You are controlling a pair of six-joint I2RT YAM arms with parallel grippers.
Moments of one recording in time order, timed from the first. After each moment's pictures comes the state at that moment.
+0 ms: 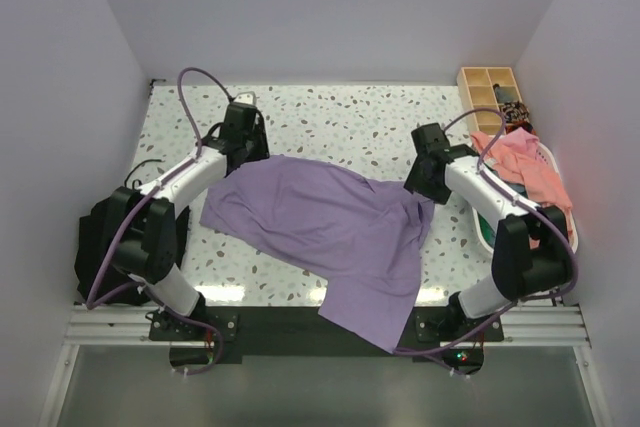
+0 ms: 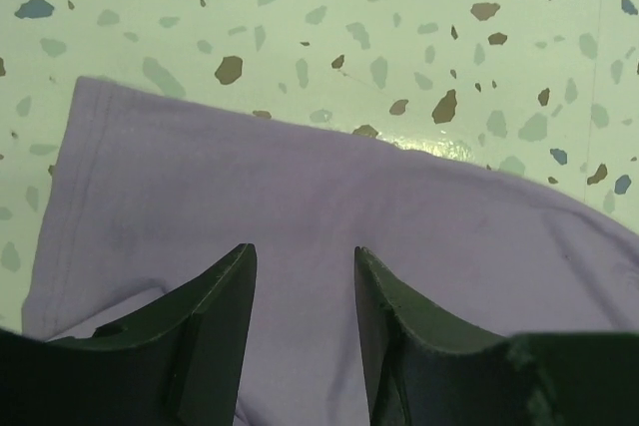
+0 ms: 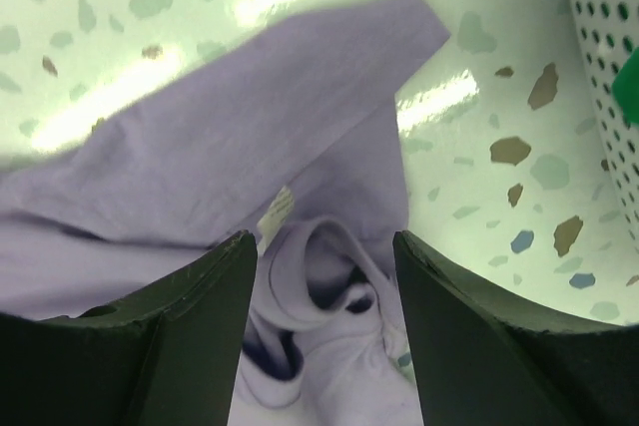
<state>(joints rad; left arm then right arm) -0.33 1.64 1.16 -0.28 -0.18 -0.39 0.28 1.53 1.08 -0.76 0.34 0.71</state>
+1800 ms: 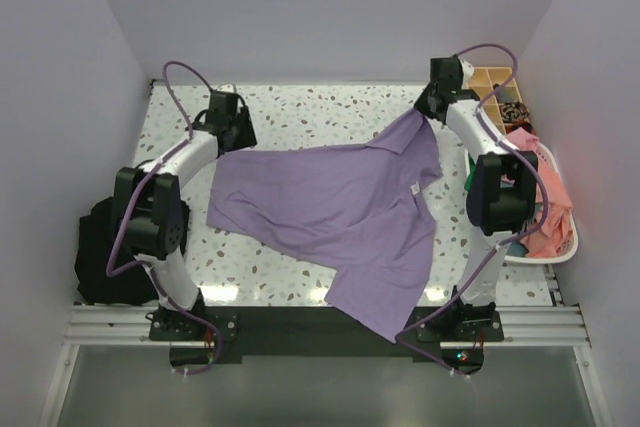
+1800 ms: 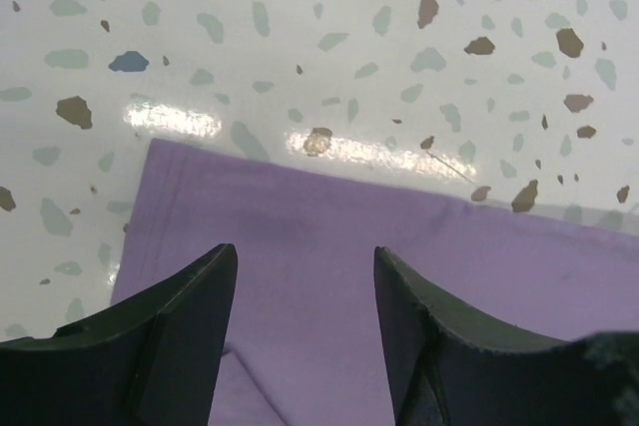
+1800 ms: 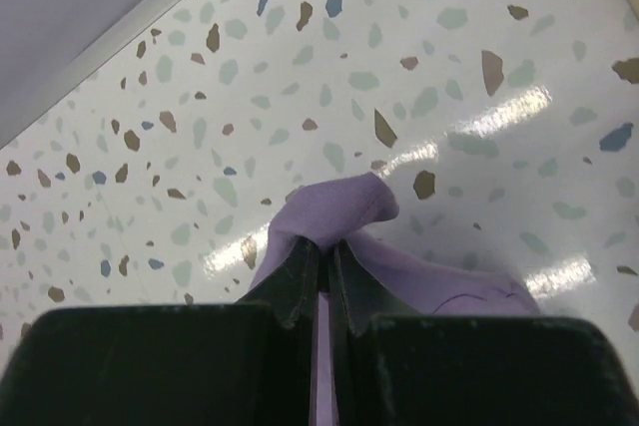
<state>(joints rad) -0.20 1.79 1.28 -0.29 -0.14 -0.38 0.10 1.96 1.65 -0.42 0.24 0.63</state>
